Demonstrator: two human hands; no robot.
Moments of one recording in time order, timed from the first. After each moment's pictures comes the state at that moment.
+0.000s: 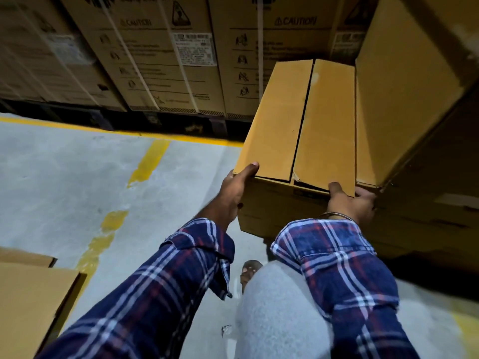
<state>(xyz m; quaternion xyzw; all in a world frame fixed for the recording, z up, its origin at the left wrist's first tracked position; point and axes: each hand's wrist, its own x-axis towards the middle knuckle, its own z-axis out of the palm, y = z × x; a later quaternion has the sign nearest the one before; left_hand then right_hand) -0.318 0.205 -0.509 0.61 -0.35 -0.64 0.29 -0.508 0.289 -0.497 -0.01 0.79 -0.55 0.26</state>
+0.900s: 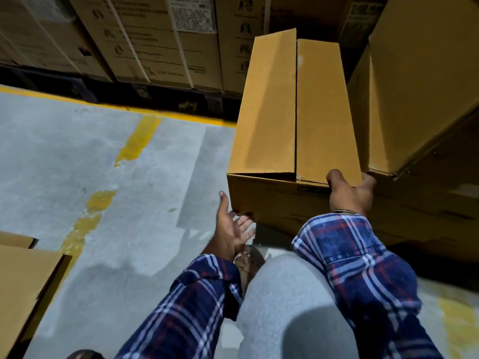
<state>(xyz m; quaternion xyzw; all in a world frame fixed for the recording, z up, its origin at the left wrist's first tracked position) -0.296 0.269 -0.628 0.50 0.02 -0.78 0.38 -0.500 0.294 -0.511 -0.09 0.78 -0.54 0.32</state>
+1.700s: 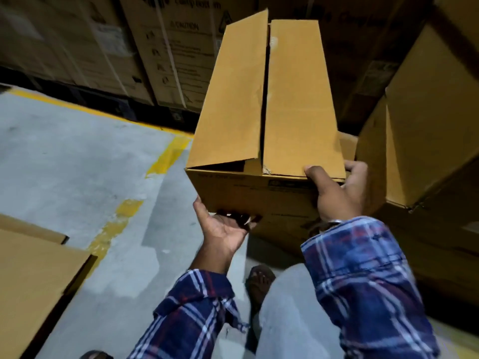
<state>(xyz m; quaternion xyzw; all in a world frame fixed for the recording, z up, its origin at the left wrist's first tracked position) -0.221 0.269 -0.547 0.29 0.10 -0.76 0.57 -0.398 0.306 -0.411 -0.30 0.66 -0.60 0.33</state>
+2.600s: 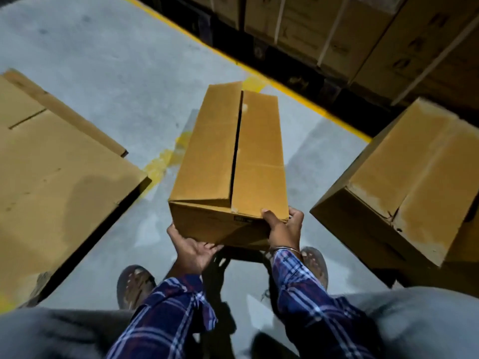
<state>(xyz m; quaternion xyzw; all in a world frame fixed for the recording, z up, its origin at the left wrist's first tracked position) 0.019 0.378 -0.745 0.42 0.27 -0.61 0.61 -0.159 0.314 -0.659 -0.25 0.71 -0.37 0.55</state>
